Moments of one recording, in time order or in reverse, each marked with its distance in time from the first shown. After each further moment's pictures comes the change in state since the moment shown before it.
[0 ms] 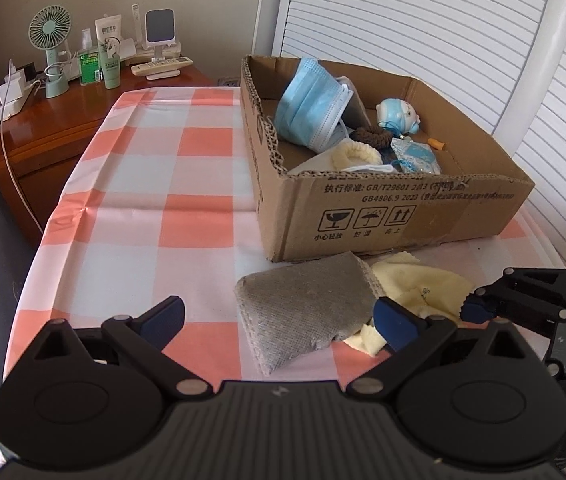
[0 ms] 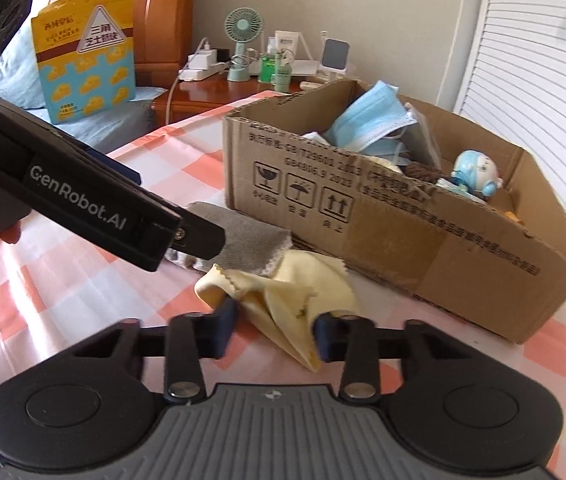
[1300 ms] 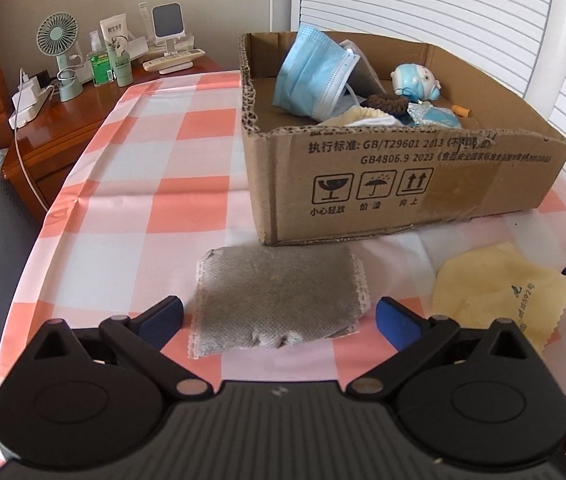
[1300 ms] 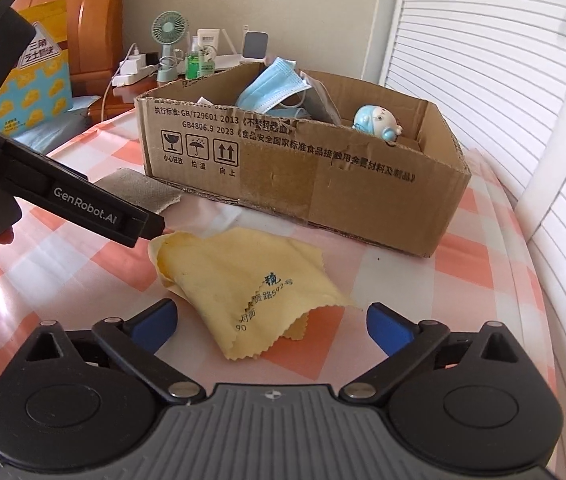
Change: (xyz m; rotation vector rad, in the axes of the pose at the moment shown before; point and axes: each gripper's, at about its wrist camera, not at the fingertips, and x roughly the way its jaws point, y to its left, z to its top) left arm 0.027 -0.027 -0.011 0.043 0.023 0.138; right arm -0.030 -0.030 -0.039 0.103 0.002 -0.142
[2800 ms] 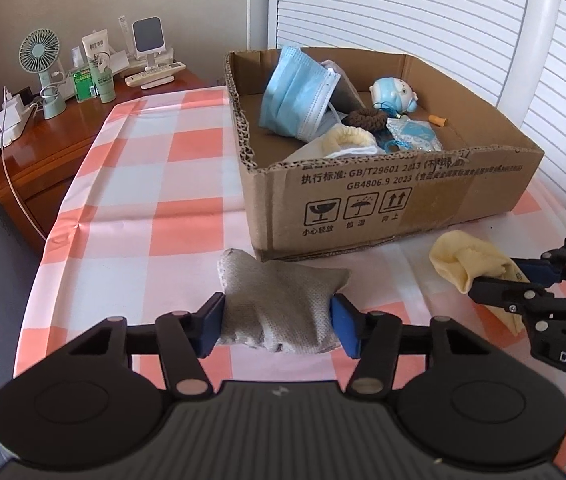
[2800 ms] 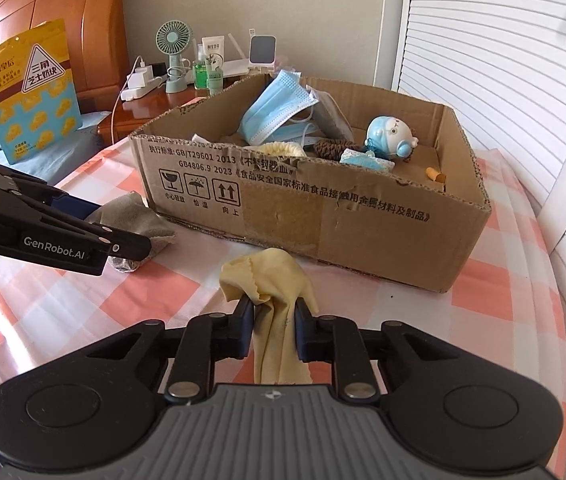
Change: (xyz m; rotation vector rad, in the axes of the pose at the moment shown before) left arm -0.017 0.008 0.010 0.049 -0.010 -0.061; right arm 0.008 -0.013 0.028 0.060 0.008 0.077
